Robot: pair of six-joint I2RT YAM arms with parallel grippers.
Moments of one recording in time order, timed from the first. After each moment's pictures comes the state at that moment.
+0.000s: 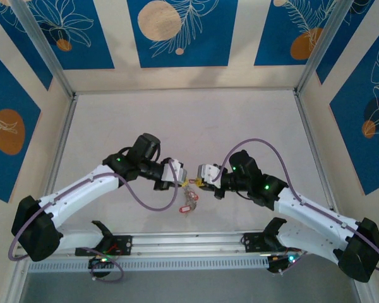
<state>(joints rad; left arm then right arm) -0.73 1.23 0.93 -0.50 0.71 0.84 0.80 0.91 0.62 -0.24 -0.42 -0.49</state>
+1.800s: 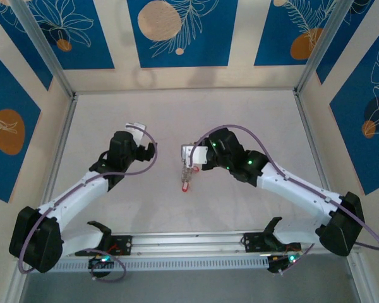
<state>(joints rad) -0.44 1.16 0.70 -0.02 -0.23 0.05 0.83 1.23 1.02 -0.38 0.06 -0.96</state>
